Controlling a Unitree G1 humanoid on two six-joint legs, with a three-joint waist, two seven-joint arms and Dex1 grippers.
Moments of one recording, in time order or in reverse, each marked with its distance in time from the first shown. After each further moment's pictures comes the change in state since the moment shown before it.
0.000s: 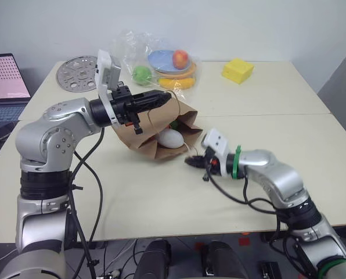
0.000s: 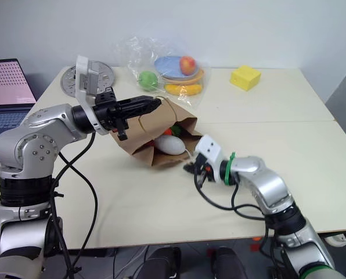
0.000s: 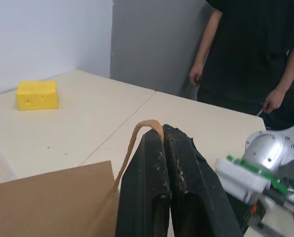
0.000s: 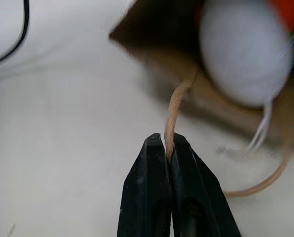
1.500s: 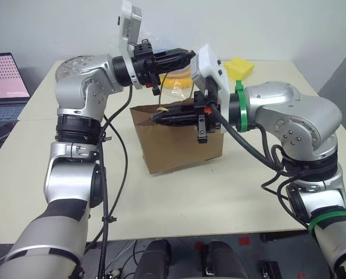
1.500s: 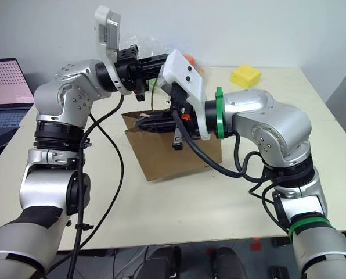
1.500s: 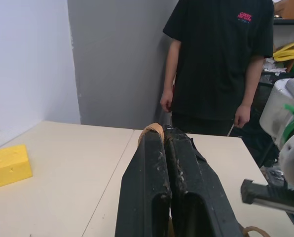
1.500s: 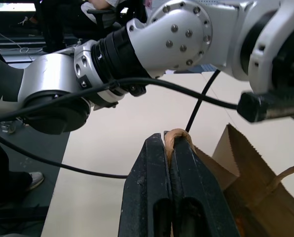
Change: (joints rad) left arm -0.425 -0.188 -0.081 0.573 0.212 -0.265 -0.304; right arm -0.479 0.000 -0.071 -0.061 0.302 0.221 0.074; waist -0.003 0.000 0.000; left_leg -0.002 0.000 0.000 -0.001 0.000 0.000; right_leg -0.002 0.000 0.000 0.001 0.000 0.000
